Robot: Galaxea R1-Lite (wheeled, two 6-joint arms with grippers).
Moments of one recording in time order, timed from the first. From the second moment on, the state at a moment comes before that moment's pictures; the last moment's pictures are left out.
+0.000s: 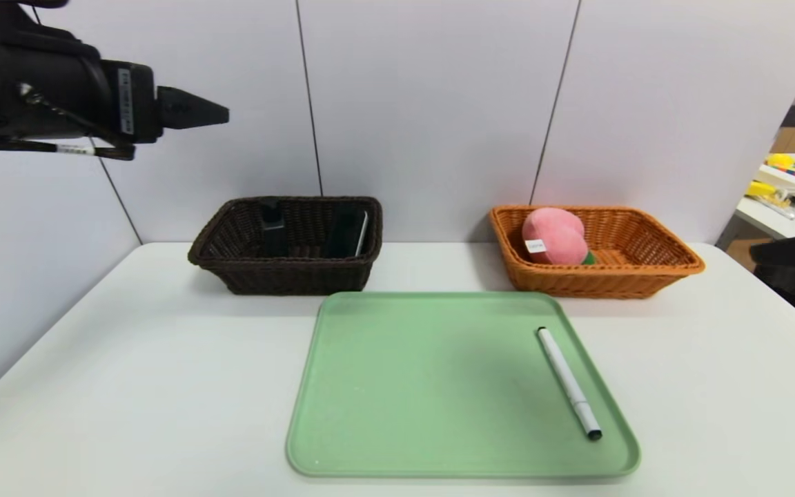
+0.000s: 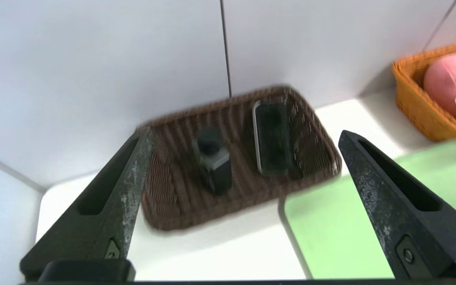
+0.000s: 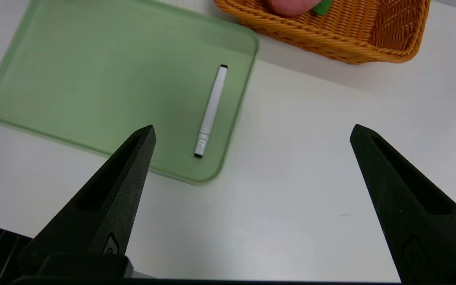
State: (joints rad) left arm -0.28 1.43 -1.49 0.25 0.00 0.07; right arm 0.42 1.26 -1.58 0.95 -0.15 0.03
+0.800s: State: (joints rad) left arm -0.28 1.02 -1.09 0.47 0.02 0.07; right arm 0.43 1.56 -1.68 1.09 -0.14 0.19
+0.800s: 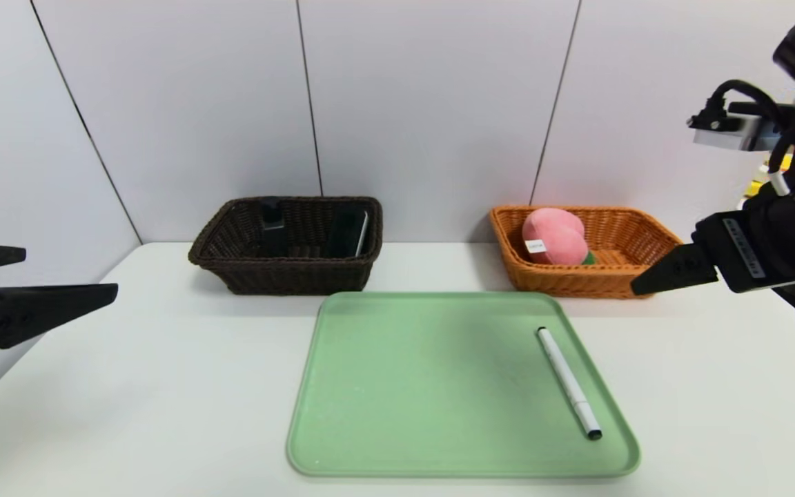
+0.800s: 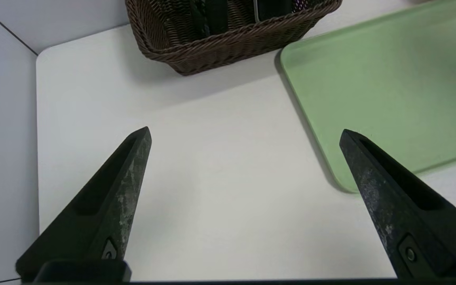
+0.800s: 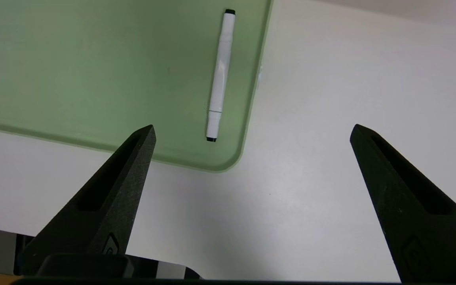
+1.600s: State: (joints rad) left arm -0.69 1.27 -1.25 0.47 0.19 -0.07; right arm 0.39 1.54 -1.69 1.20 -0.20 0.31
